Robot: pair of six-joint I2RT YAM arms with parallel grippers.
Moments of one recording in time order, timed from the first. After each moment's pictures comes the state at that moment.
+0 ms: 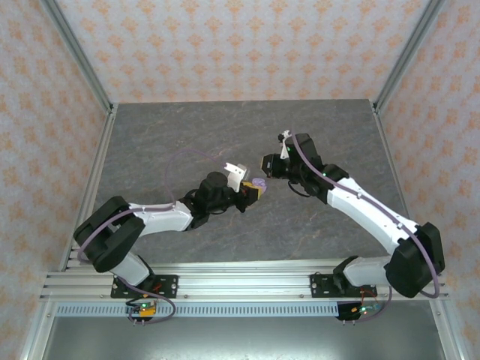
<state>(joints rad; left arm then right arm) -0.73 1.57 0.66 0.54 0.22 -0.41 0.58 1.29 1.03 -0.37 -0.12 0.58</state>
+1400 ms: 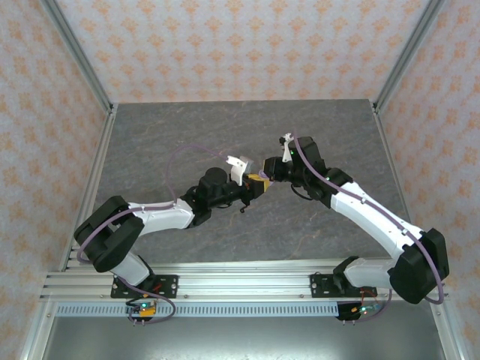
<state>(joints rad) -0.74 1.56 0.71 0.62 0.26 -0.46 0.58 1.25 1.00 -0.37 -0.12 0.54</state>
